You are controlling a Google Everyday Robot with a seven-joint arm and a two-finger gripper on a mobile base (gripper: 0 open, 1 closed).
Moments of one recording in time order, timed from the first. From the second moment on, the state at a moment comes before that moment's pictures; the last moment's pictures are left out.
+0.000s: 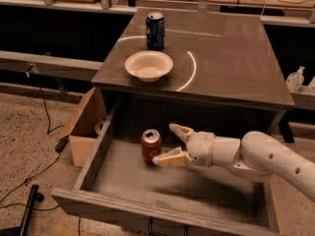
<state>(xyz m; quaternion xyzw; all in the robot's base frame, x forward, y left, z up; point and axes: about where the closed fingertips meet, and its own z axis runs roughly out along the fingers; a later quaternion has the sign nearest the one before) 0.522 -0.028 0.697 -0.43 0.66 0.35 0.50</state>
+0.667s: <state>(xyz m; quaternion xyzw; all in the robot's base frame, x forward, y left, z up) 0.497 -0.079 0.713 -0.42 0.69 0.33 0.48</state>
